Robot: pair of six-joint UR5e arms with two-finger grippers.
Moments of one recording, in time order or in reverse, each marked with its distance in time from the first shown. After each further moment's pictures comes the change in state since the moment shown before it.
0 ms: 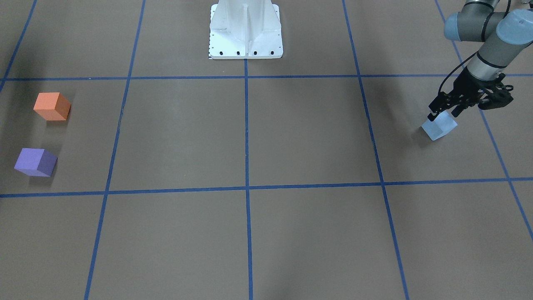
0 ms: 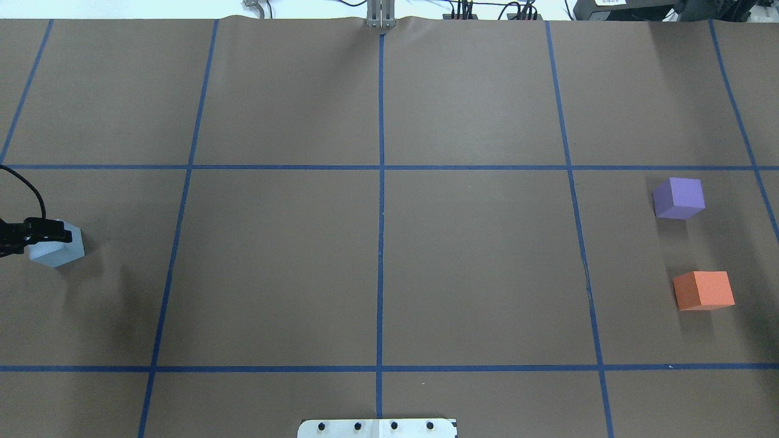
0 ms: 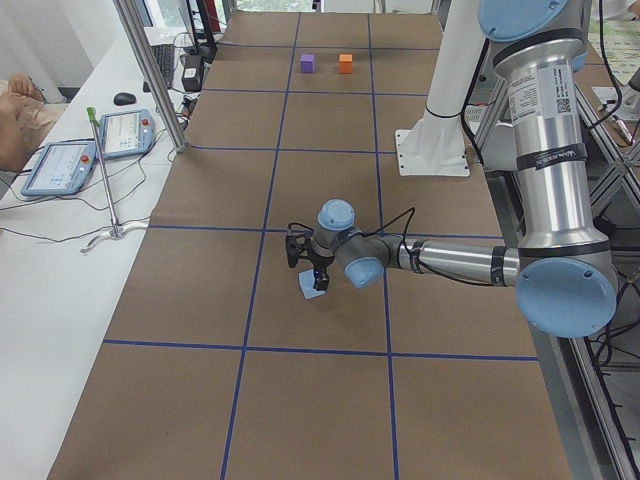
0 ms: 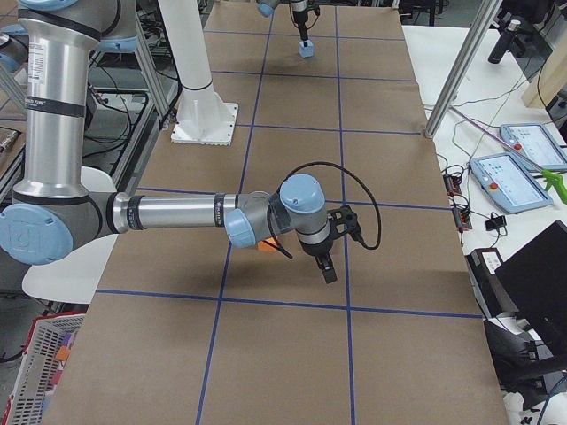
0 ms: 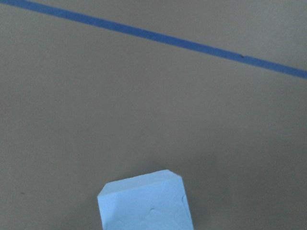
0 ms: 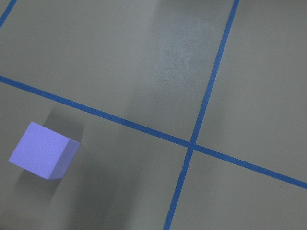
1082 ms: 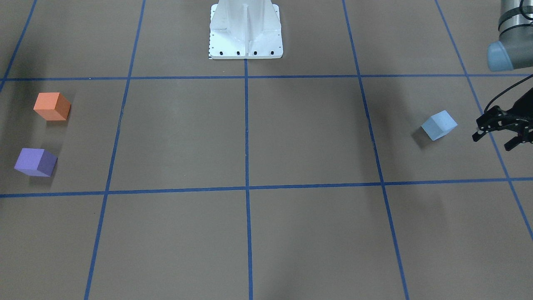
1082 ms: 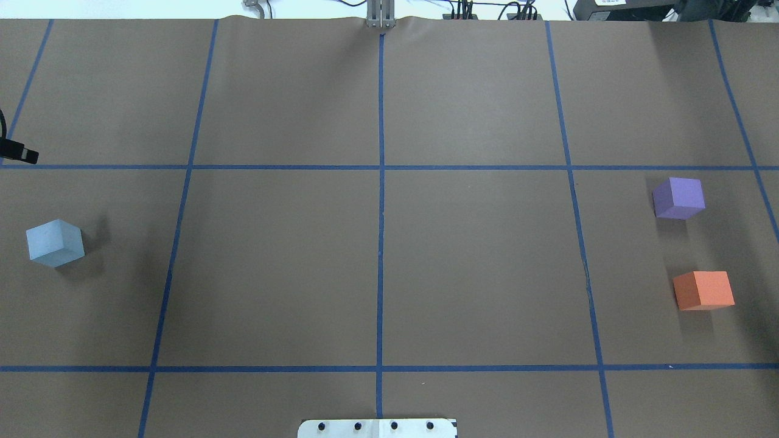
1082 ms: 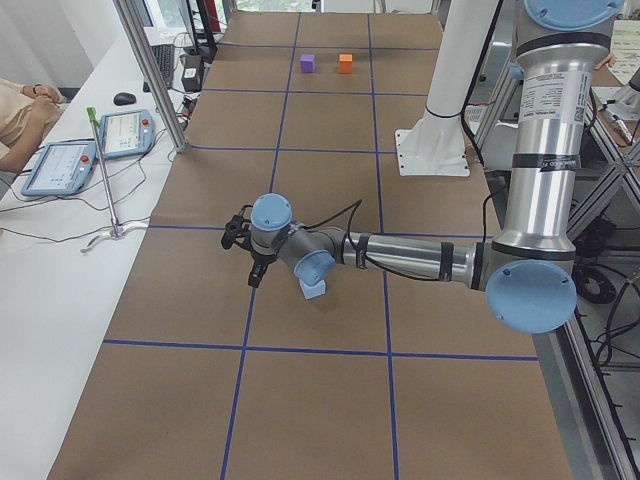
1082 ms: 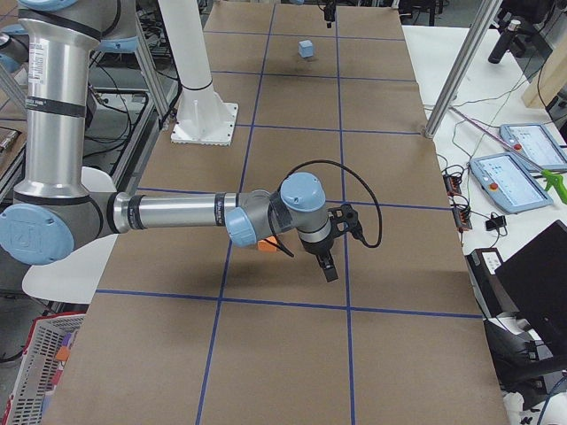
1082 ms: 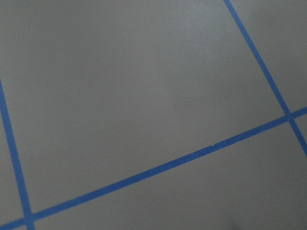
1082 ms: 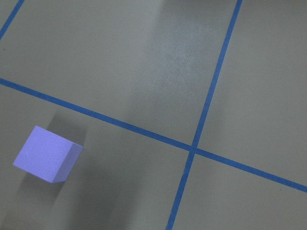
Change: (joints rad) left arm -0.342 -0.232 0.184 0.040 -0.295 0.513; right arm 0.000 0.002 0.003 -0.002 0.001 0.004
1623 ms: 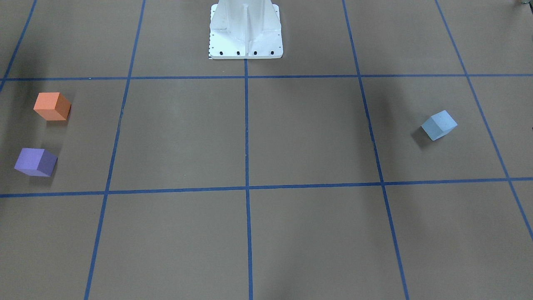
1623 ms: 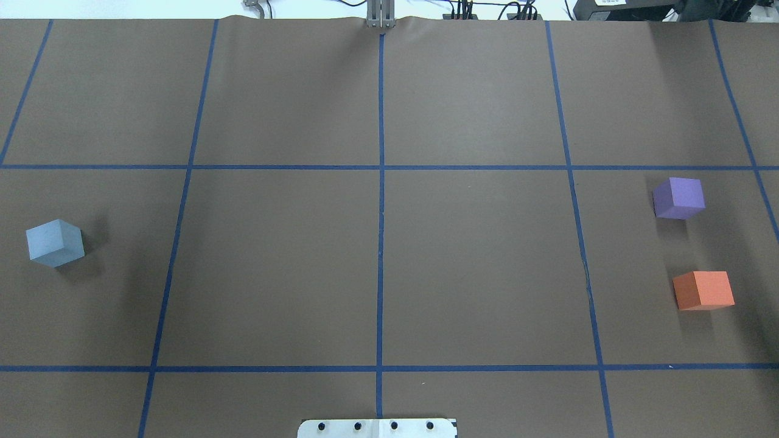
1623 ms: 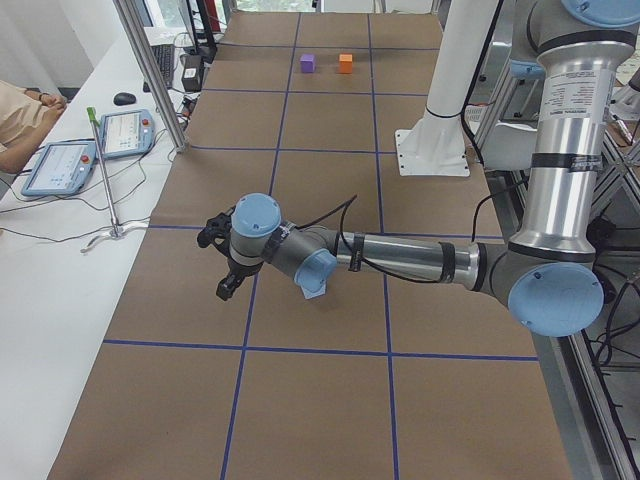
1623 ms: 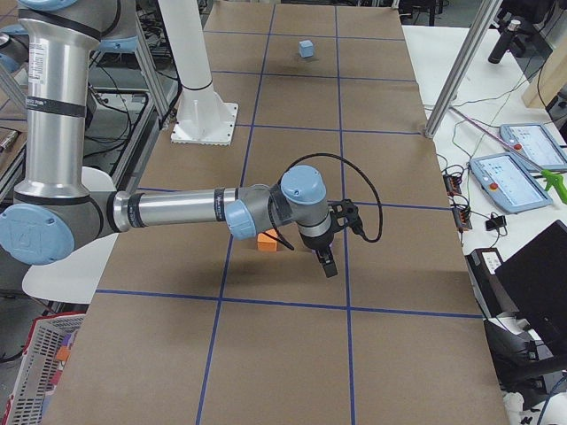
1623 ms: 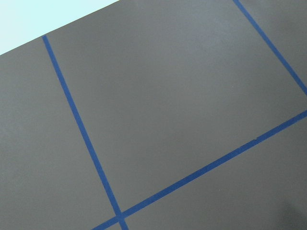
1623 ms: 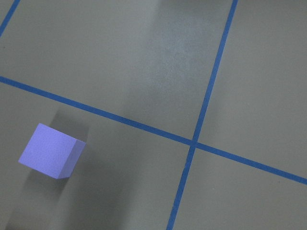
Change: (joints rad) left arm -0.232 -0.049 -0.008 0.212 -0.072 0.657; right arm 0.000 0.003 0.031 -0.035 -0.004 -0.005
